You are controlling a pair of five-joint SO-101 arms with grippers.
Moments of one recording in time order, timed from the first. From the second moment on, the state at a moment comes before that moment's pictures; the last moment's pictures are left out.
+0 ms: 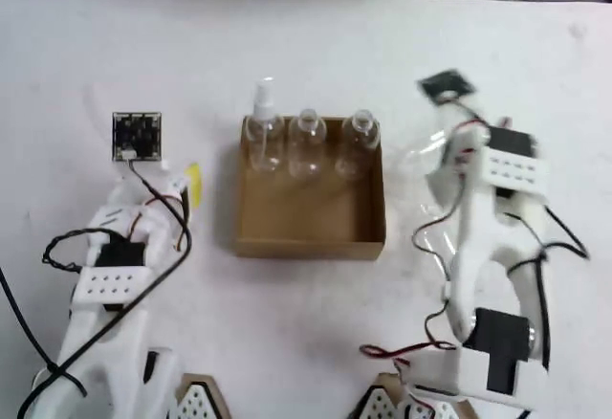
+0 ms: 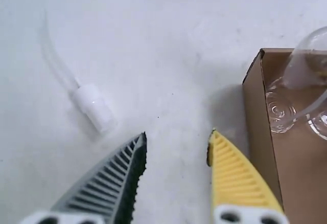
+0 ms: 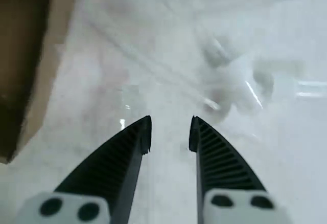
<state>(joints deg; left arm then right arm) -8.2 -42.4 71.6 19.6 1.4 9.3 -5.6 18.1 69.5 38.5</state>
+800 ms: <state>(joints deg) -8.2 -42.4 71.6 19.6 1.4 3.3 4.8 15.1 73.8 46.8</state>
